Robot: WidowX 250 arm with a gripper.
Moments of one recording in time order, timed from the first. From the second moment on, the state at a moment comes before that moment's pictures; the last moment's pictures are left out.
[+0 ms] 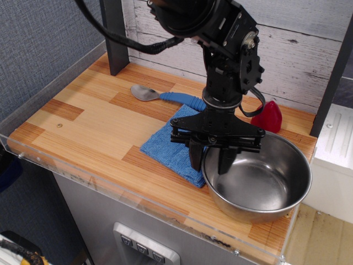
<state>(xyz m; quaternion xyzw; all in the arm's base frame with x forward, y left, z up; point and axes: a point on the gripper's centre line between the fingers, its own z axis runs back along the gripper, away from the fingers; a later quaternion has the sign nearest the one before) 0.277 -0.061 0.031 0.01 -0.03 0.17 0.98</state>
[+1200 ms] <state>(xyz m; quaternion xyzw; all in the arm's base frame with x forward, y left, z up) 0.297 -0.078 0.077 -0.03 -0.11 0.14 0.98</state>
